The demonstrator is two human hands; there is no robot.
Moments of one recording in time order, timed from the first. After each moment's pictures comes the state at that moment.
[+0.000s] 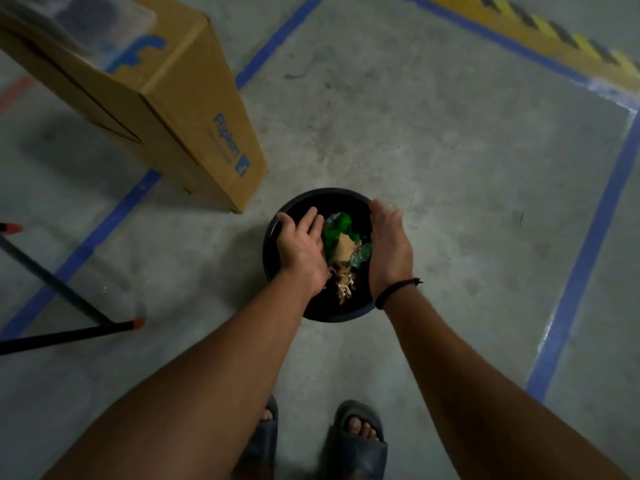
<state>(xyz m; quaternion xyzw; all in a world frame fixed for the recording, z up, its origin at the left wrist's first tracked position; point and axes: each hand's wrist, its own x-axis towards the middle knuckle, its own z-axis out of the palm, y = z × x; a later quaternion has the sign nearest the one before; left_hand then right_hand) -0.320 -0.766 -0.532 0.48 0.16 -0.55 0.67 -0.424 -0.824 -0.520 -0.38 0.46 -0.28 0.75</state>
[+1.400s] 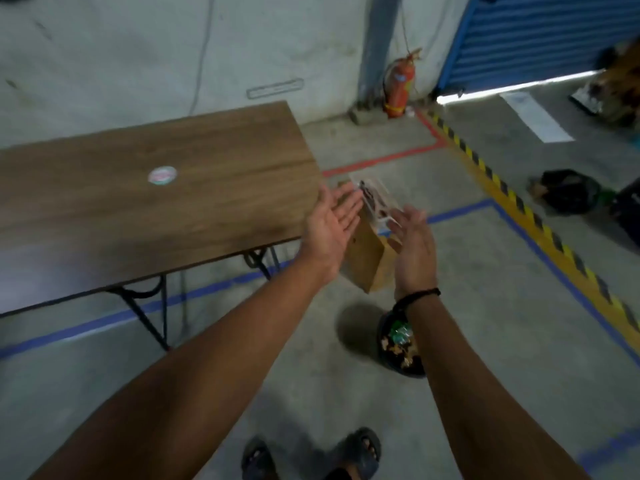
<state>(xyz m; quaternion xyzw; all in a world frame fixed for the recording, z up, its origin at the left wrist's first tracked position) -0.294 -0.467 0.103 0.43 0.02 -0.23 0.87 -0.349 -0.571 0.082 -0.63 0.24 -0.22 0.71</state>
